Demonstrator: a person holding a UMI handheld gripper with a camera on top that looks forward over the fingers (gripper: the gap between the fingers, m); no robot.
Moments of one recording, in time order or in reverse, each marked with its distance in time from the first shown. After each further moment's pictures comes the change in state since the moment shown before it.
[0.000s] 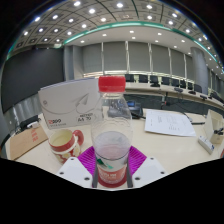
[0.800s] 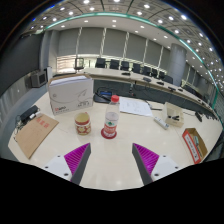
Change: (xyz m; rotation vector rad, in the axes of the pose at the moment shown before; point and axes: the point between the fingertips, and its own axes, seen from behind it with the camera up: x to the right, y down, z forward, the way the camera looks) arm -0.076 -0.009 -0.275 -0.214 0.369 0.006
